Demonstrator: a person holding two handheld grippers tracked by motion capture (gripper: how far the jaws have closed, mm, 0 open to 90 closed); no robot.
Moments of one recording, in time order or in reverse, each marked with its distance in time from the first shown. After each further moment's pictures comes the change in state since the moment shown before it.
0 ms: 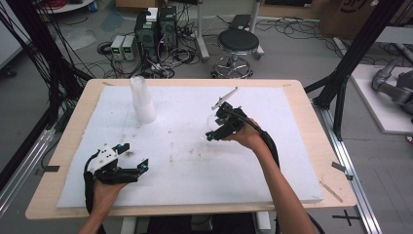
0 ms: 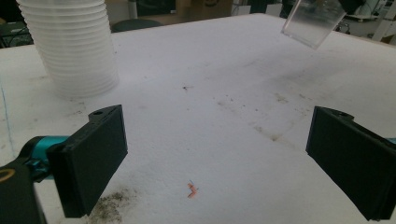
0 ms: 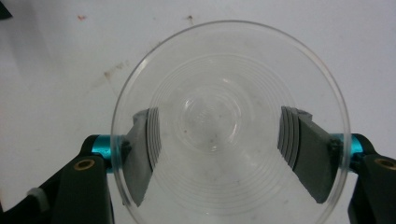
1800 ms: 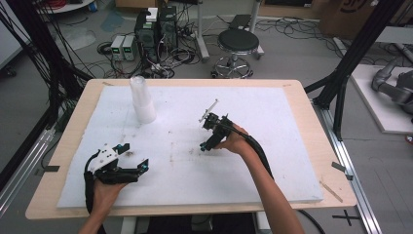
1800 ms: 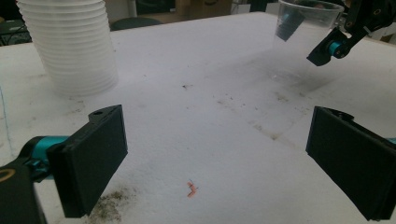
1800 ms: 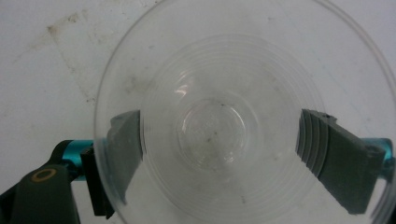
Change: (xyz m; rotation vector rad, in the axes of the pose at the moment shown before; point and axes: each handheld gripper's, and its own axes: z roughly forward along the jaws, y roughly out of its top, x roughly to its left) left arm 0.001 0.000 0.001 0.002 -0.003 -0.004; right arm 0.005 -0.002 0.059 0.144 -0.046 -0.072
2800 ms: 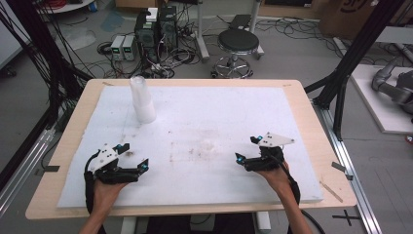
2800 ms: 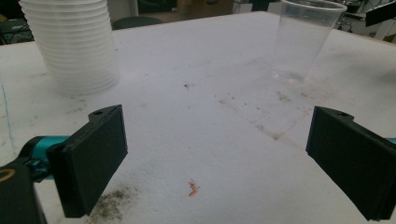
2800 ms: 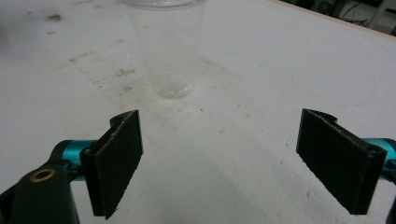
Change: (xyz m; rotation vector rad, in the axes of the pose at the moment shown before) left arm 0.000 0.000 0.000 0.002 0.008 -0.001; right arm 0.017 -0.169 -0.050 -0.597 -0.188 0.204
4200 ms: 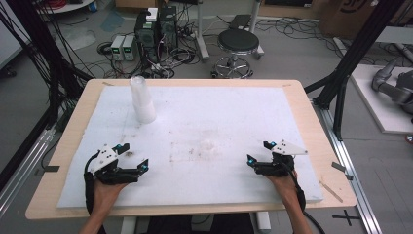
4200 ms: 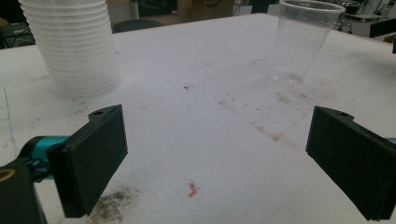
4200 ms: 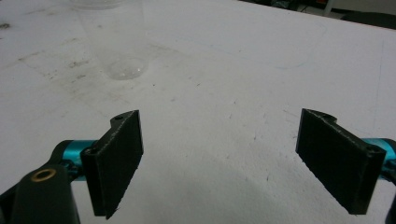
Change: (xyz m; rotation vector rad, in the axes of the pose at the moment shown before) left arm -0.001 -0.001 -0.001 -0.010 0.001 0.006; right arm -0.014 -0.037 -0.014 -0.048 -0.101 0.106
